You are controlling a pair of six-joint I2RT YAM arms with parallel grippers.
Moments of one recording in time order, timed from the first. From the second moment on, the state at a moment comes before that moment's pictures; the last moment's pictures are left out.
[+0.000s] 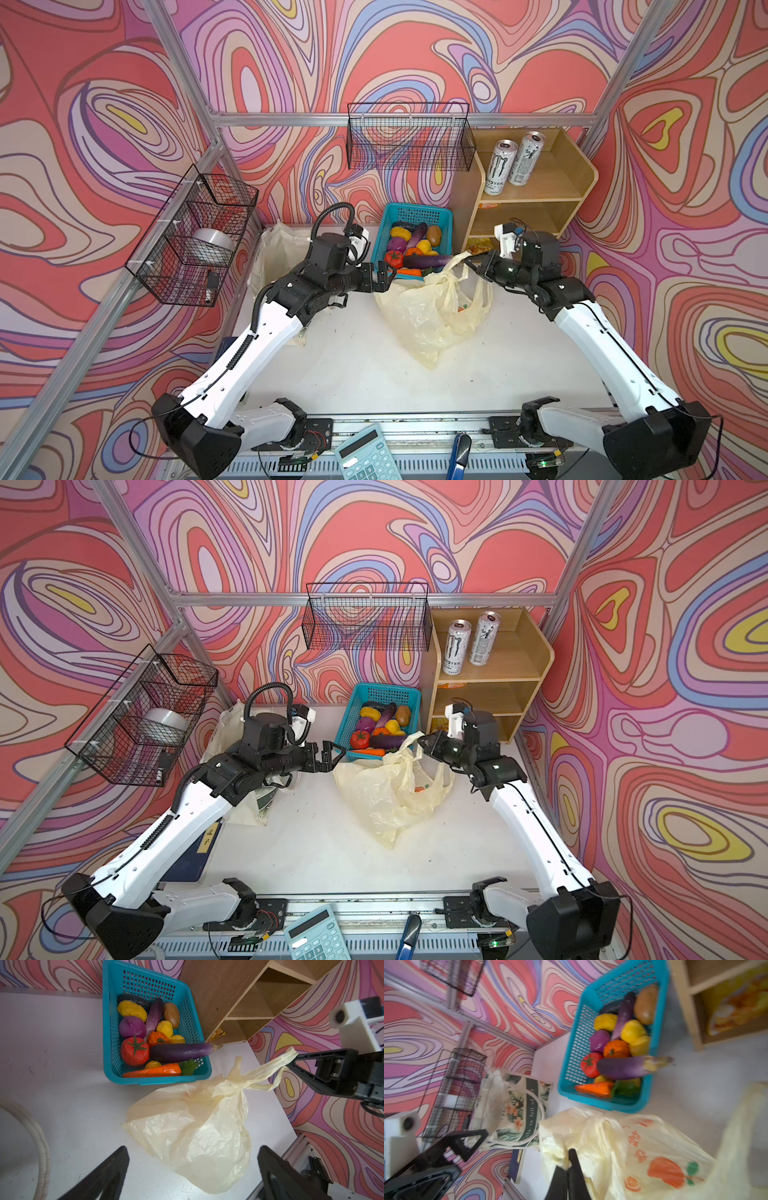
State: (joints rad) left arm -0.54 1.24 1.33 -0.66 0.18 -0.44; right arm 0.25 1.21 1.19 -0.44 -0.47 0.68
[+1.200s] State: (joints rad) left arm -0.89 1.41 1.19 -0.39 -0.16 -0.68; right arm 0.61 1.53 1.47 -0.17 -0.14 0.88
